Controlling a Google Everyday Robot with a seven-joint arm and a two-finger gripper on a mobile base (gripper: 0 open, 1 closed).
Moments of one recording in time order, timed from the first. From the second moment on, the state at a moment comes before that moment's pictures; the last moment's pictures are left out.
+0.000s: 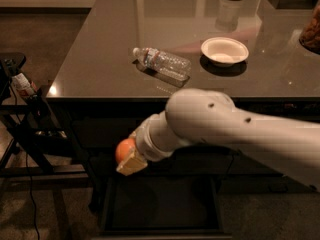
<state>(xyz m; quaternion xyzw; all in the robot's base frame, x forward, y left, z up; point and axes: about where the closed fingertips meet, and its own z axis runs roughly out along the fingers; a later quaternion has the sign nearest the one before) 0.451 0.074 0.751 -0.59 0.74 0.17 0.29</state>
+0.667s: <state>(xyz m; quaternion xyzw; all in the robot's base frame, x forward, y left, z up) 0.458 0.027 0.666 -0.53 0.78 0.17 0.28</state>
